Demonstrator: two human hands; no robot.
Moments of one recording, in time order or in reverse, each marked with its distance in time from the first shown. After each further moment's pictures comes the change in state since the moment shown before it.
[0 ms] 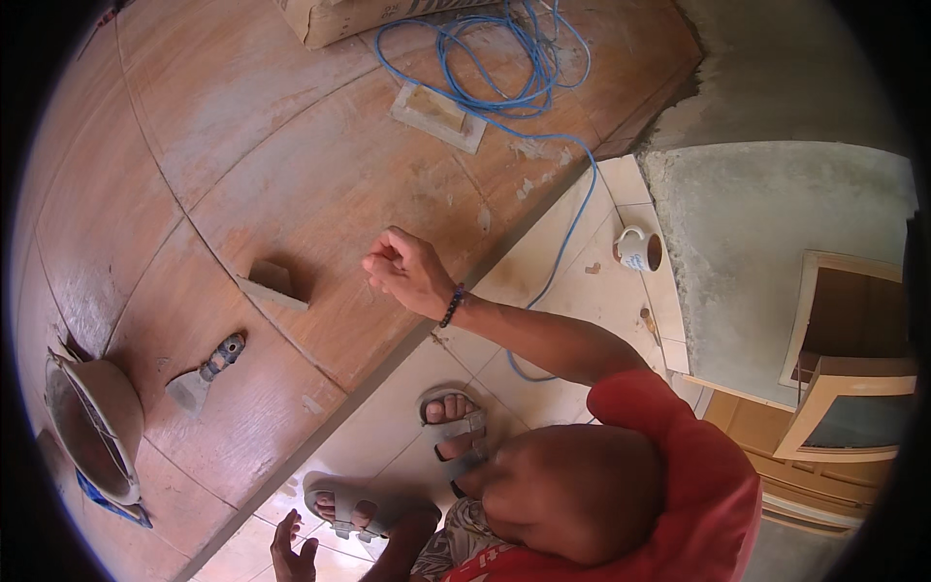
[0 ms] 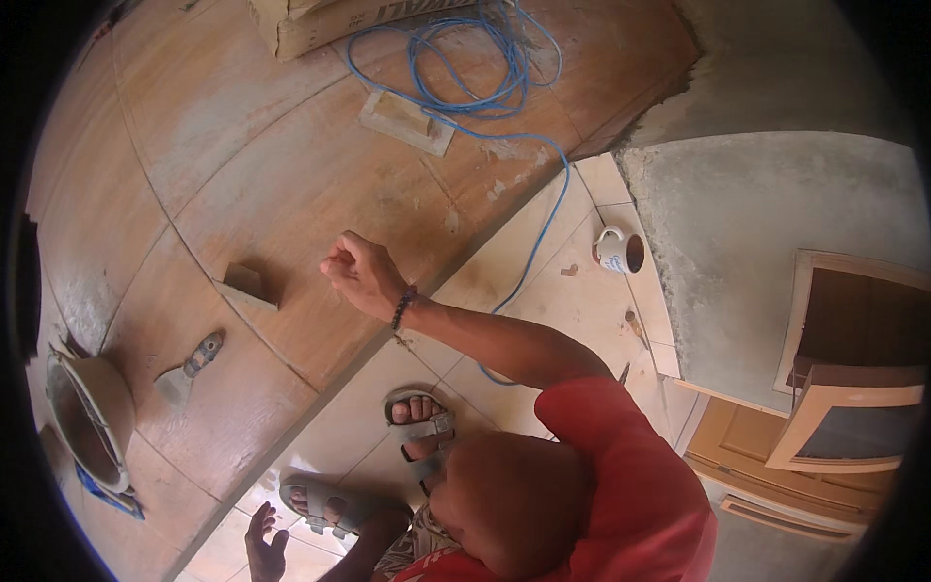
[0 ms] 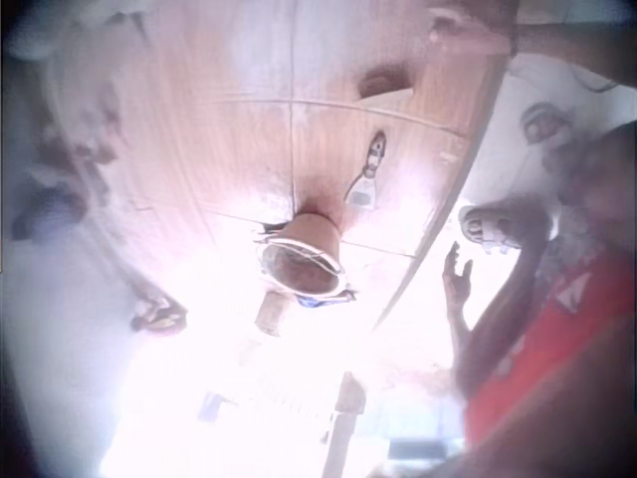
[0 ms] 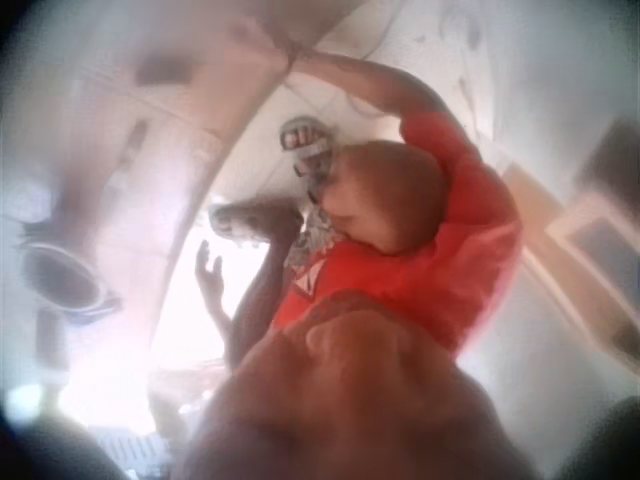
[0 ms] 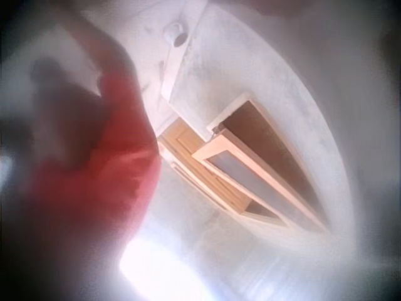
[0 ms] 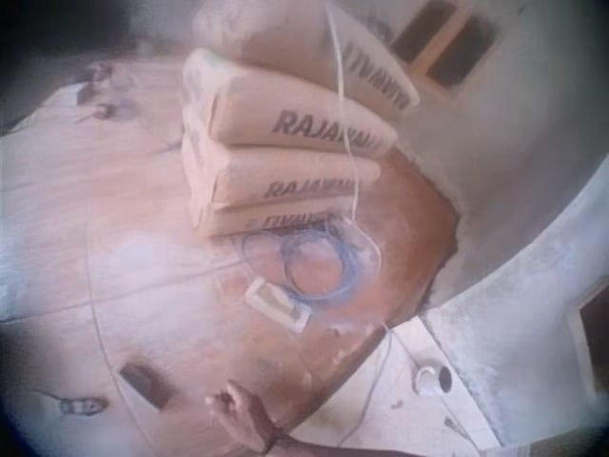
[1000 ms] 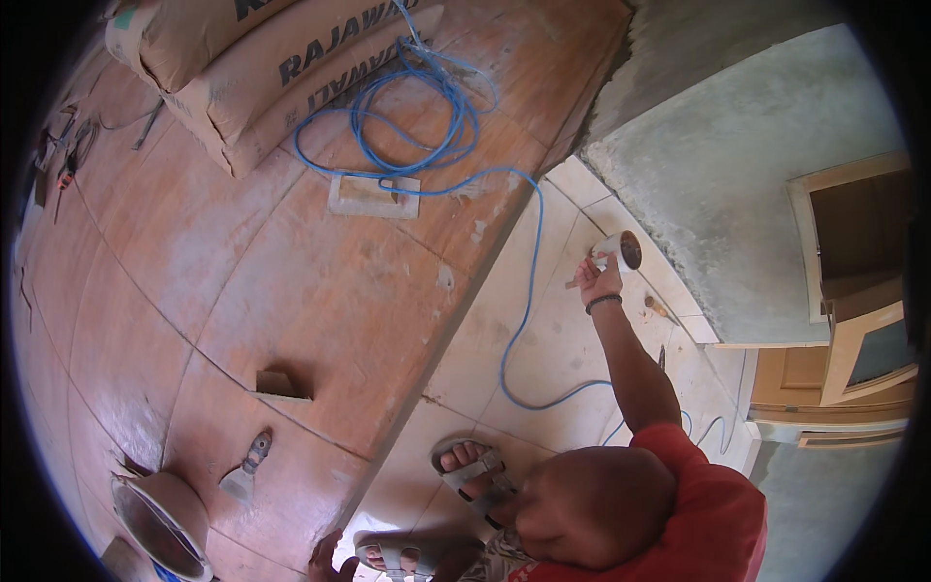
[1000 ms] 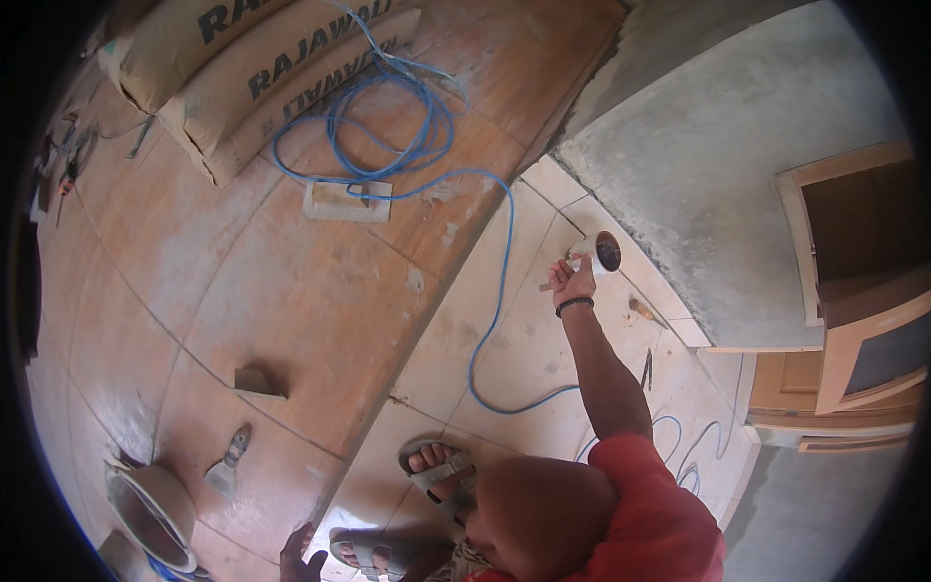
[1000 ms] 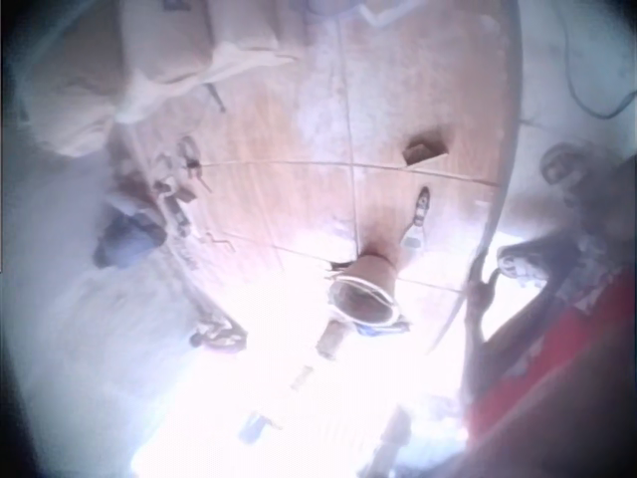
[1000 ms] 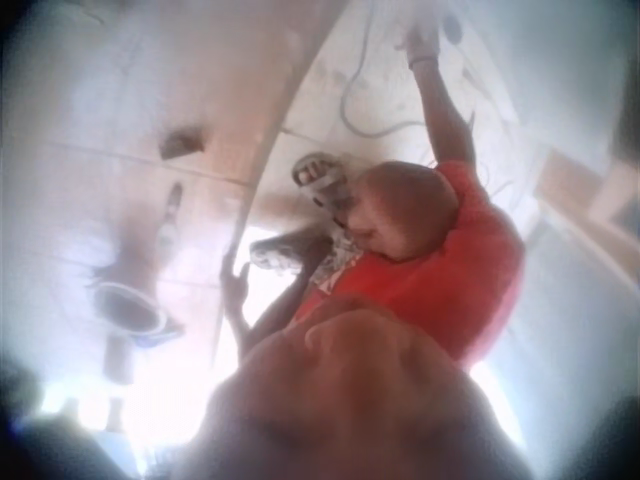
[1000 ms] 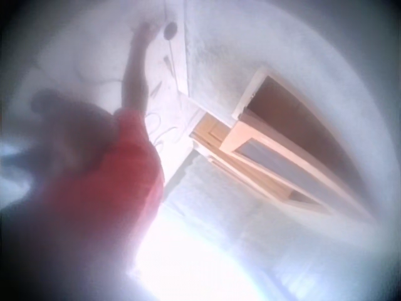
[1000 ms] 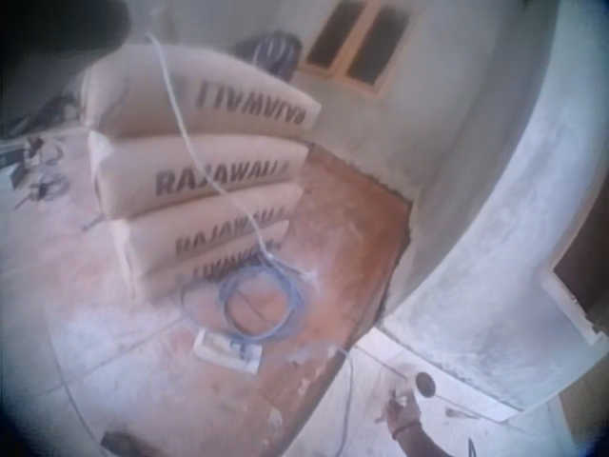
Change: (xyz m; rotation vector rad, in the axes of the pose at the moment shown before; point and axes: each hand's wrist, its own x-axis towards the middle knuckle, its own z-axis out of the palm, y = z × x) left_hand 0.060 0.089 -0.027 0.357 -0.157 0.285; right_hand -0.158 0.106 -0.312 0.971 1.401 0.335
